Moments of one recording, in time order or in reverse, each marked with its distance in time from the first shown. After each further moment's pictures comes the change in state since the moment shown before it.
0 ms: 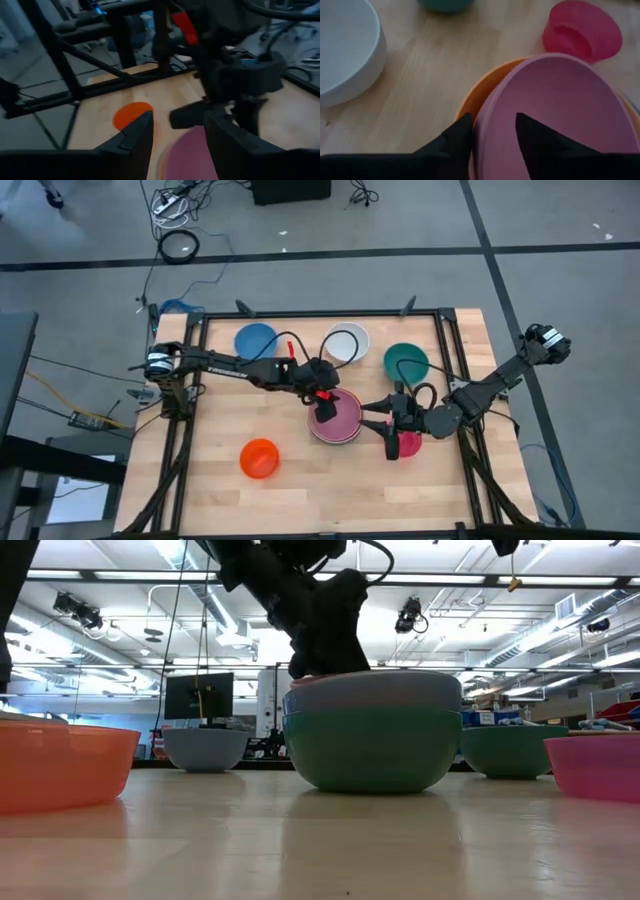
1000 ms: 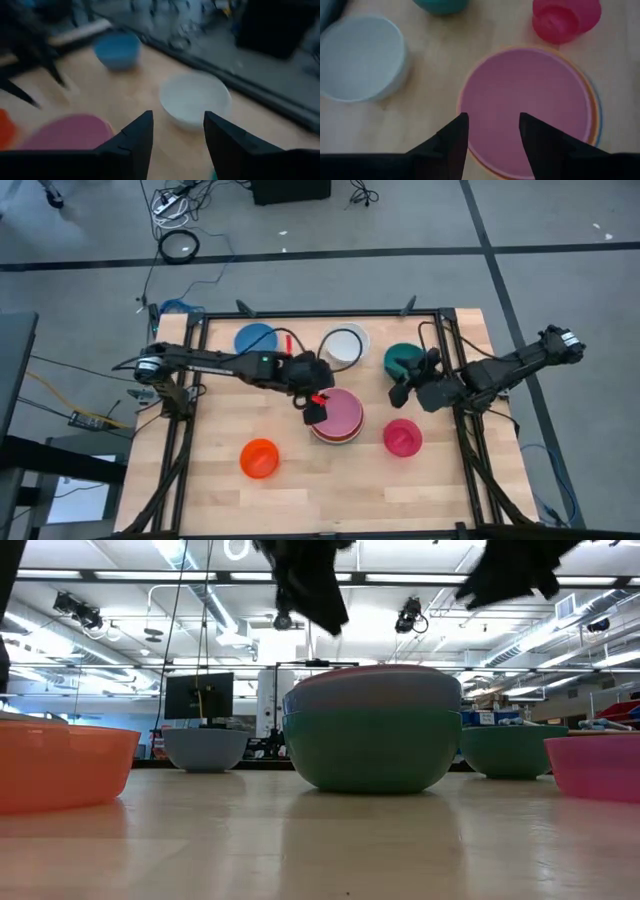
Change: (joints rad) left arm -0.078 -0.070 0.279 -0.497 -0.116 0.082; right arm -0.209 -0.200 0.000 -0.694 0.221 0.377
